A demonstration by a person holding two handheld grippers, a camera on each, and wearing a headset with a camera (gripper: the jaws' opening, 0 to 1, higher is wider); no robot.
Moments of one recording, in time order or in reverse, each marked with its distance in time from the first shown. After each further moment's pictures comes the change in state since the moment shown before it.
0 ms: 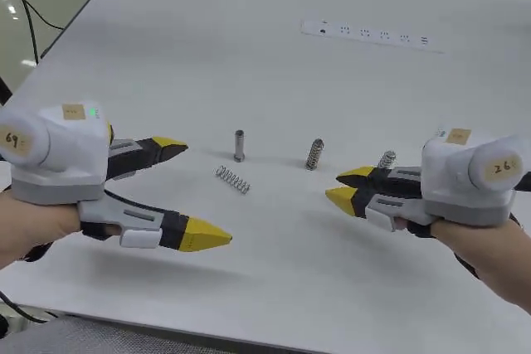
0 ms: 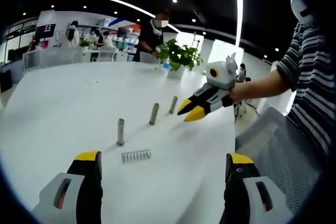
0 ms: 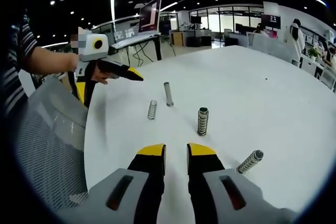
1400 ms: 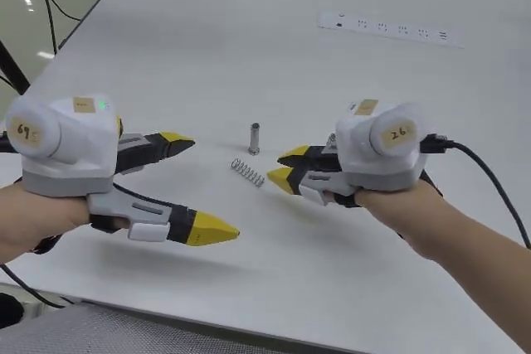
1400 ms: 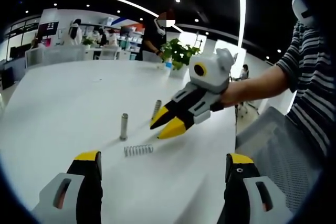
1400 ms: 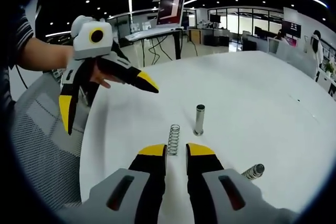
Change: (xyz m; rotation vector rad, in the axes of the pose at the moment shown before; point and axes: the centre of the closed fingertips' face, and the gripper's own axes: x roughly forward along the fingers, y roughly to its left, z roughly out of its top) left arm -0.009 0.003 -0.007 -0.017 0.005 0.017; right arm 0.084 0.046 0.041 -0.110 0.031 0.104
